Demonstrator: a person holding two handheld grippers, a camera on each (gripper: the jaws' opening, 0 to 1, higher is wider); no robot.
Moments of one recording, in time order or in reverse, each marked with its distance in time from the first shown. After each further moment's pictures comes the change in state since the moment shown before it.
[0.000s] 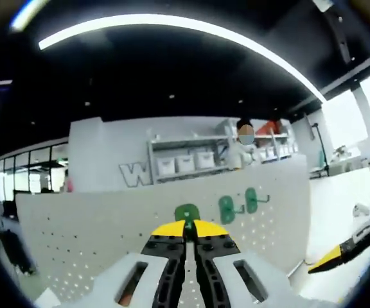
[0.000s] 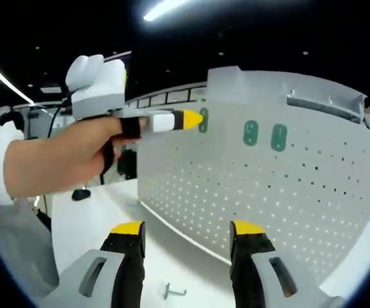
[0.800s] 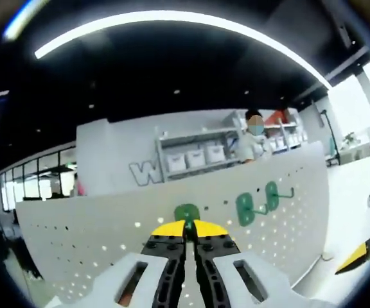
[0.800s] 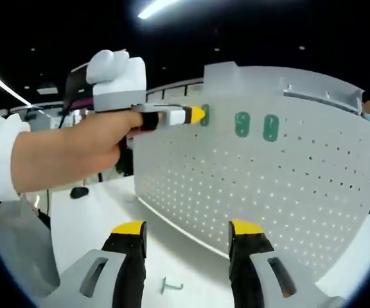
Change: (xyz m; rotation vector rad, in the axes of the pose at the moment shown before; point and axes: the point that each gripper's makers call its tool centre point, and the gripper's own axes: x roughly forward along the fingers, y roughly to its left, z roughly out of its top) left arm 0.023 0.011 -0.010 0.063 0.035 0.073; right arm -0.005 -0.009 -0.011 0.019 0.028 -0.008
